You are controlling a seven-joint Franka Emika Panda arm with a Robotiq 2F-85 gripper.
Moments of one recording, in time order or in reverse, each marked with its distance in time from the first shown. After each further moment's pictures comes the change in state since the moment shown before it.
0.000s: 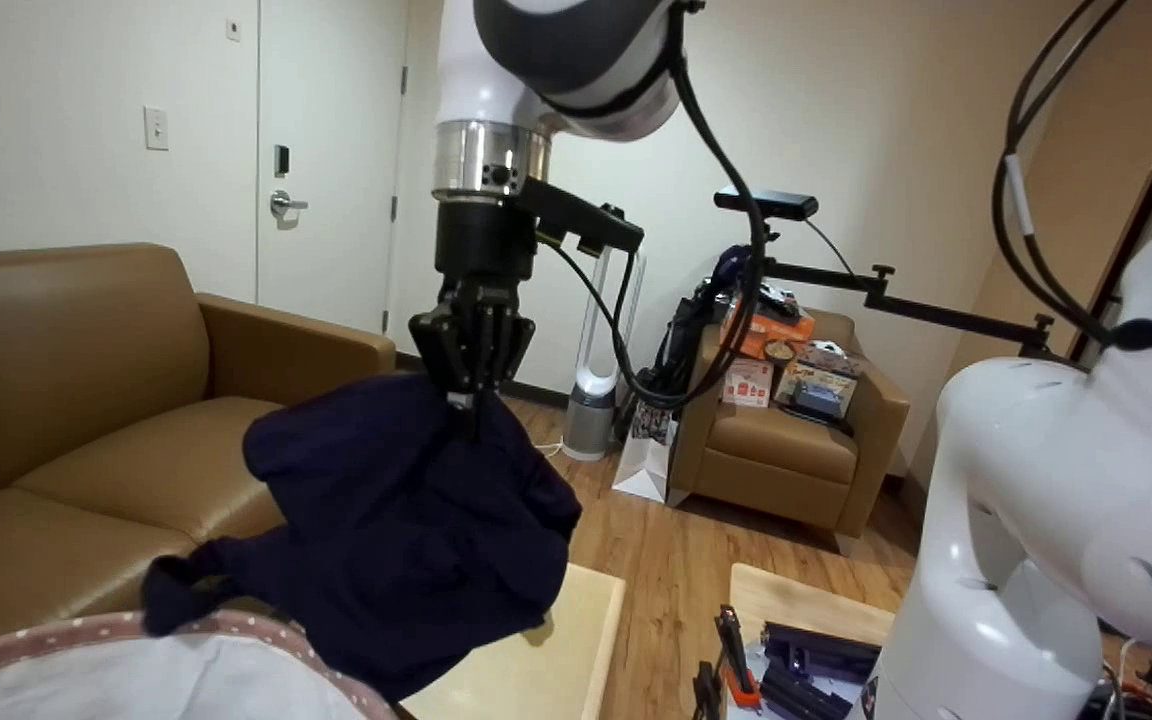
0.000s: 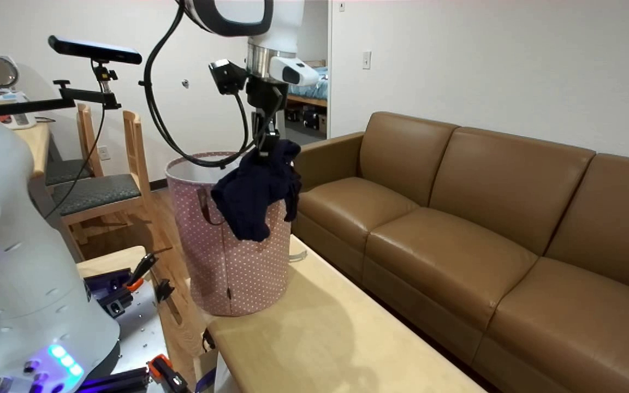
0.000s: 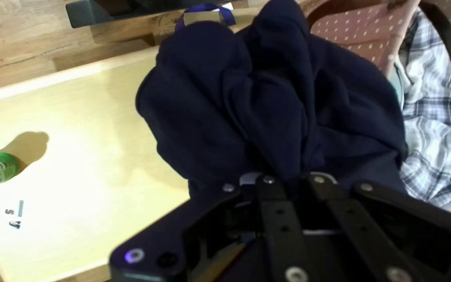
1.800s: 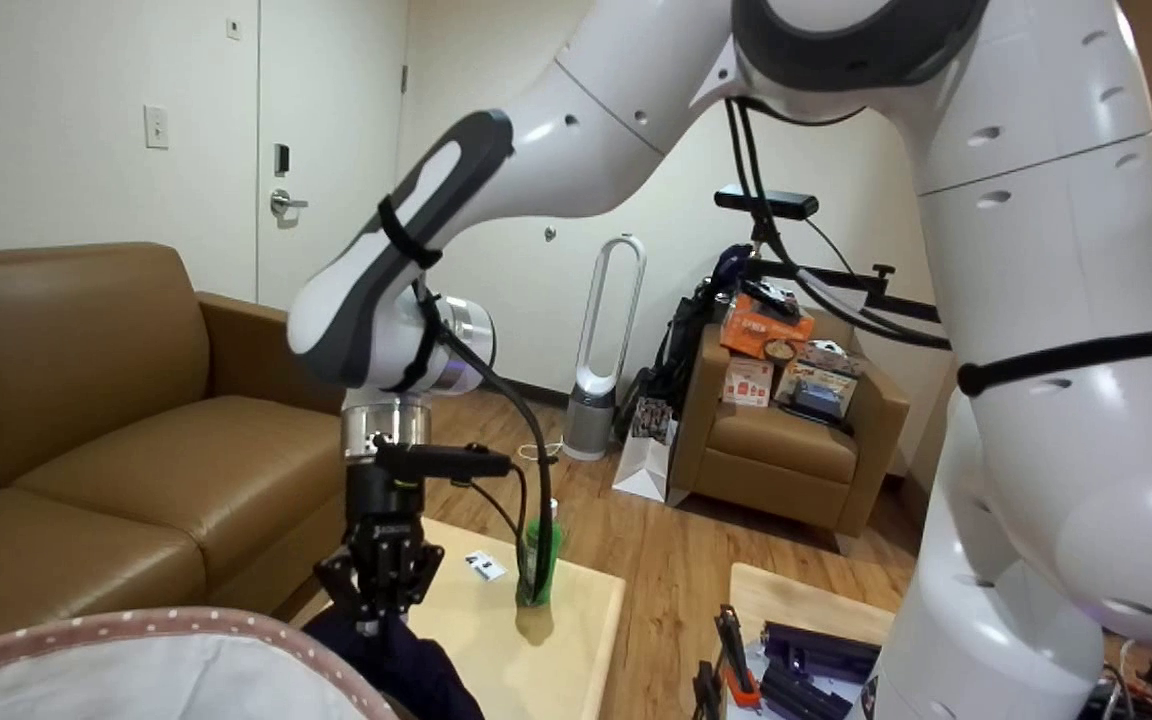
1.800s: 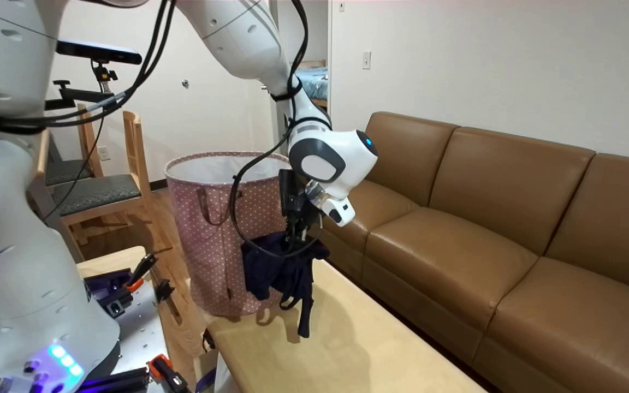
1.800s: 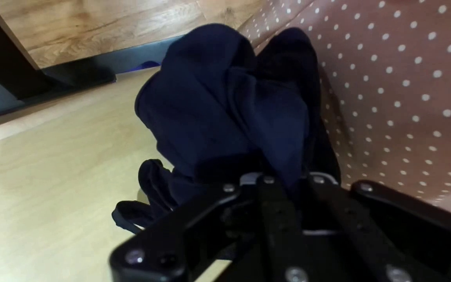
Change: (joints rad) arm -0.090 0.808 0.007 0.297 0.331 0.119 -0.216
